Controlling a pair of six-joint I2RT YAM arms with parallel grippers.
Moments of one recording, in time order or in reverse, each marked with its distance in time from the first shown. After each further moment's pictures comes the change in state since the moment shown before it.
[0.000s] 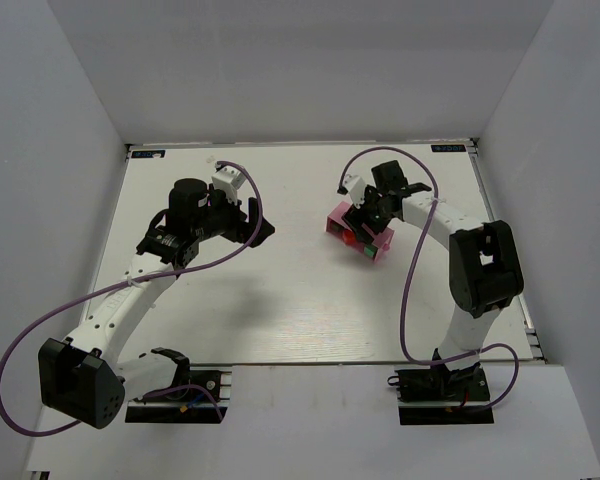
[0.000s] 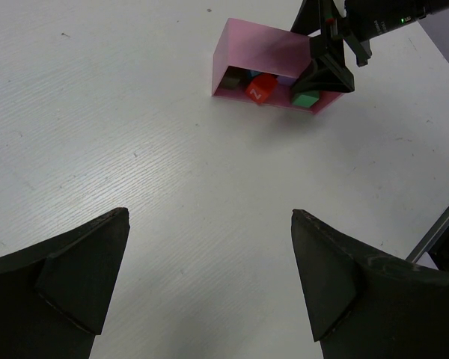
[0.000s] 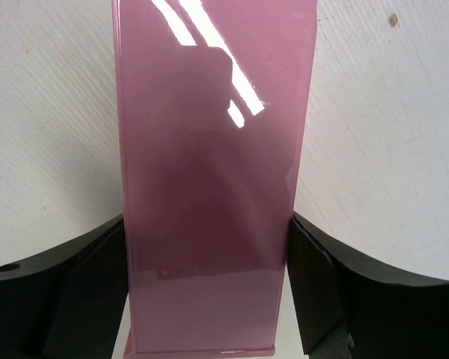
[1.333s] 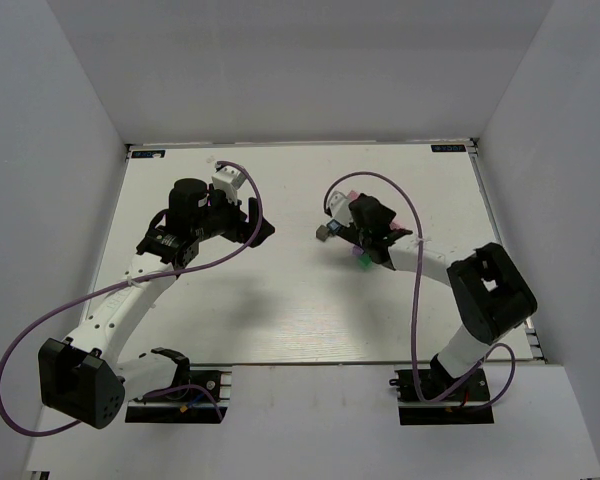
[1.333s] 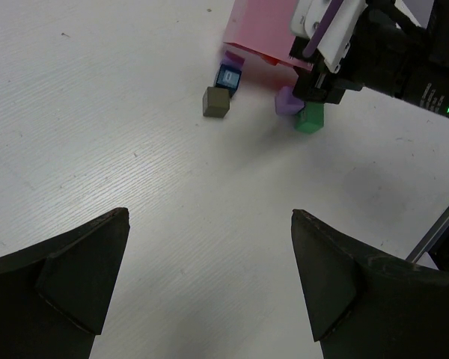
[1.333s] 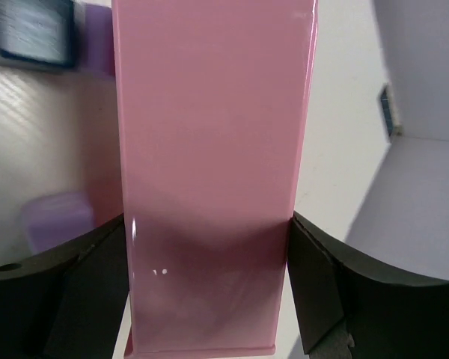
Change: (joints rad) left arm 0.000 0.000 0.000 0.000 0.000 0.000; right arm 0.215 -0.175 -0.367 0.533 0.656 -0.090
